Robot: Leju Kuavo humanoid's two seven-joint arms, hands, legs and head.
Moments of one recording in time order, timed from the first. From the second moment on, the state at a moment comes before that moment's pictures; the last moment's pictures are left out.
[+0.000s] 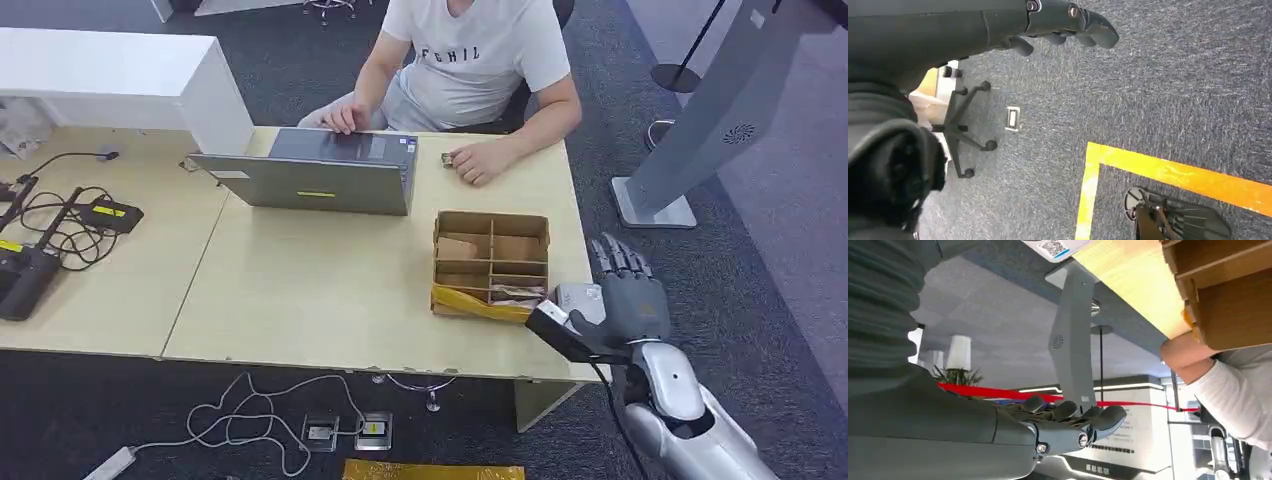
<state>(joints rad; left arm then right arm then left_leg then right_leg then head) -0.17 0.13 -1.28 -0.17 1.18 0.32 0.09 -0.27 -0.50 0.59 -1.49 1.00 -0.21 0.38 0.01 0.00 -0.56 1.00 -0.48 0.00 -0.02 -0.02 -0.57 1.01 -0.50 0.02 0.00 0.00</state>
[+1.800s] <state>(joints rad) -0.17 0.13 -1.28 -0.18 1.18 0.33 0.09 -0.28 -0.39 0.54 -1.55 0.98 -0.13 0.28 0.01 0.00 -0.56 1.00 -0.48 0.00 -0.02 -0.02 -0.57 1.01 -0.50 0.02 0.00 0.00</state>
